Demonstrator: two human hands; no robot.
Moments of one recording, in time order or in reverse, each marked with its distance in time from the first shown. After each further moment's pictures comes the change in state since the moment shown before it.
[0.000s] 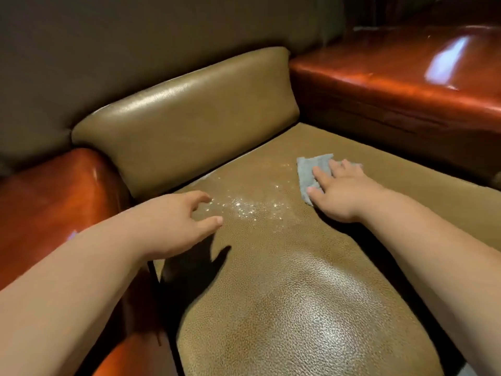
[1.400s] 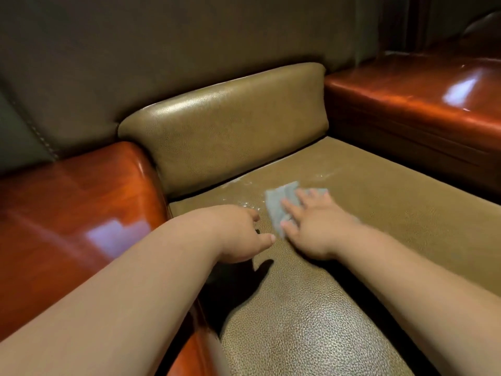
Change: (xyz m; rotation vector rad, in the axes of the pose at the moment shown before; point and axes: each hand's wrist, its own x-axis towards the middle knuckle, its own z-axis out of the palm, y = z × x) left_hand 0.005 0.003 0.012 0.090 -0.139 0.061; right_hand -0.022 -0.114 0.012 -0.078 0.001 -0.235
